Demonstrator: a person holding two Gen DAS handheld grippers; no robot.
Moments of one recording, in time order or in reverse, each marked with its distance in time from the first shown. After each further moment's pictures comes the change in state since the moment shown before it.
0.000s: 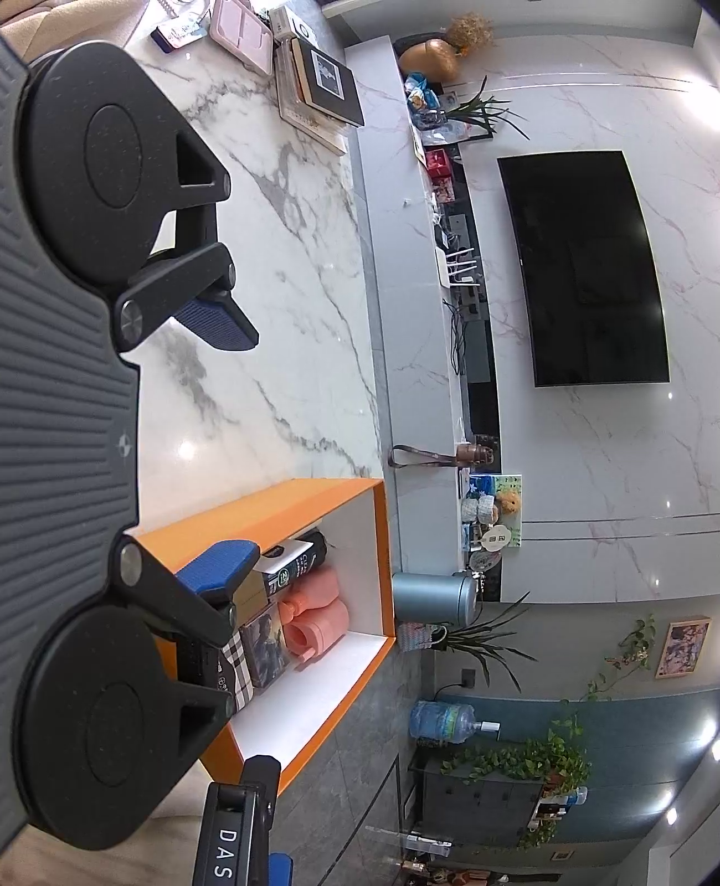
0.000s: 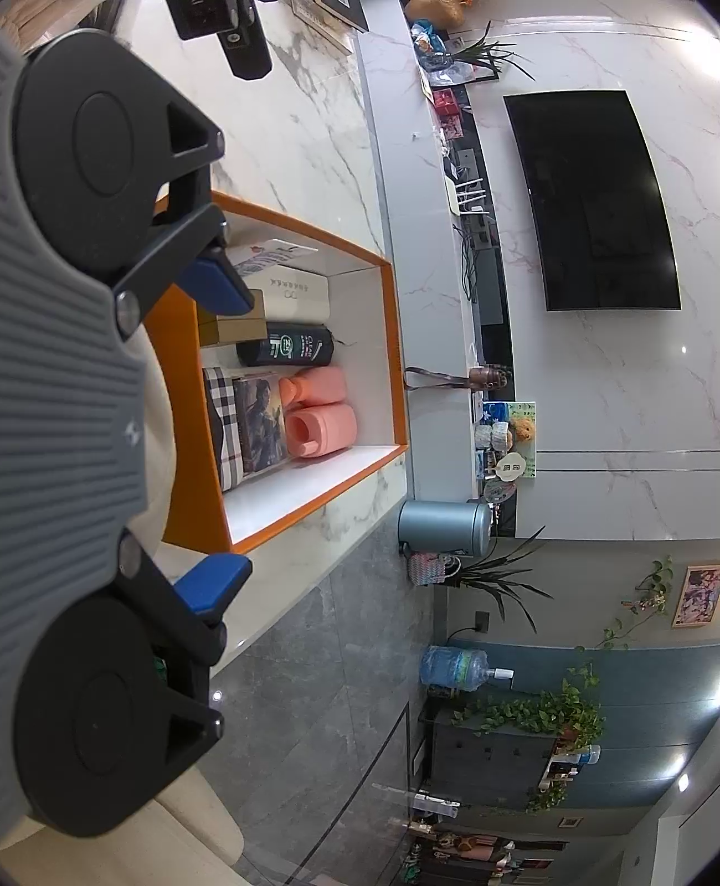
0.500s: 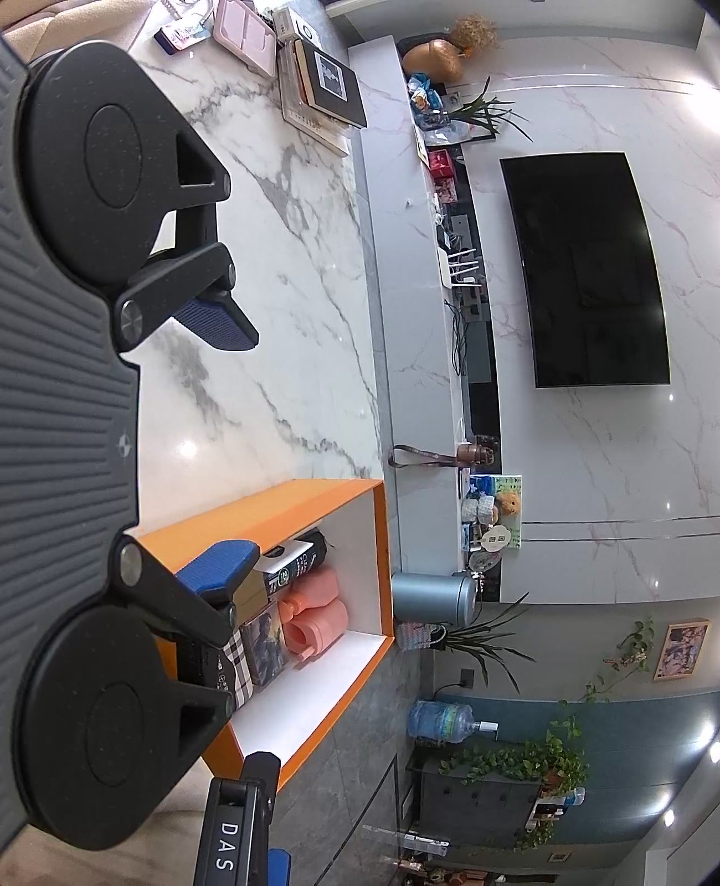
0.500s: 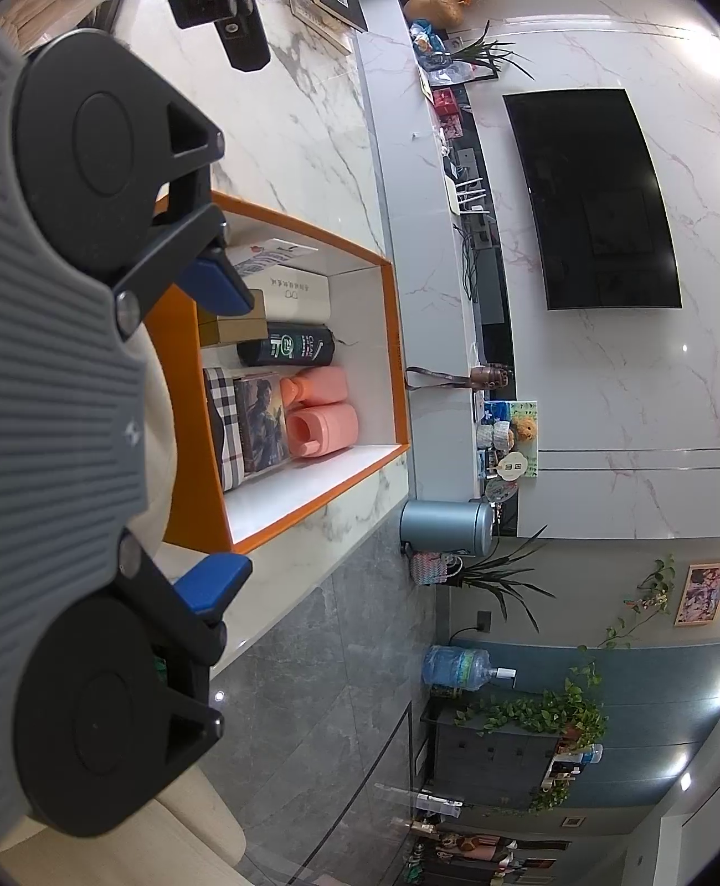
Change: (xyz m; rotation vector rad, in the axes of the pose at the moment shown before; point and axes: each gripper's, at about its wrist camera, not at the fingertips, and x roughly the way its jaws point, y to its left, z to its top) left arm -0.003 0.002 0.000 -0.004 0.001 -0.002; right arm 0.000 -0.001 0.001 0.001 0.002 0.001
